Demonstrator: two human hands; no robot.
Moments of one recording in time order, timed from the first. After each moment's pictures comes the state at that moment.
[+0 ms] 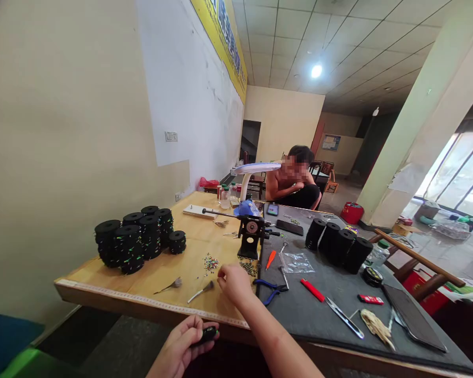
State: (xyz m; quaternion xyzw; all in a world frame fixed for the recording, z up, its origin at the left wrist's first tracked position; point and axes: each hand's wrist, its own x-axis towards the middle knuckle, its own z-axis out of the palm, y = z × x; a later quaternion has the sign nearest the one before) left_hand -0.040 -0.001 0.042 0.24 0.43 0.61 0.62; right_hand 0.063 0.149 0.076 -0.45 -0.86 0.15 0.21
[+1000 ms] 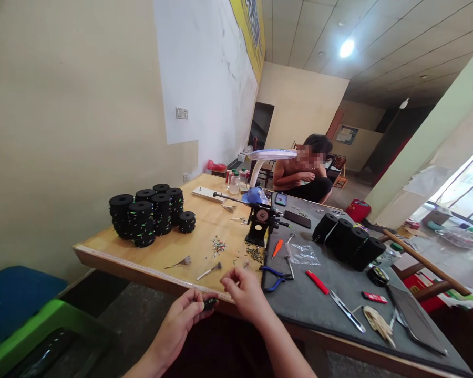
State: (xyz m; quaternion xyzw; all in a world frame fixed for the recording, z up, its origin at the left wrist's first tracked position) left_hand -0.055 -0.004 0.050 0.25 0.43 0.64 0.58; right_hand 0.087 0.094 0.085 -0.38 -0.79 0.38 0.28
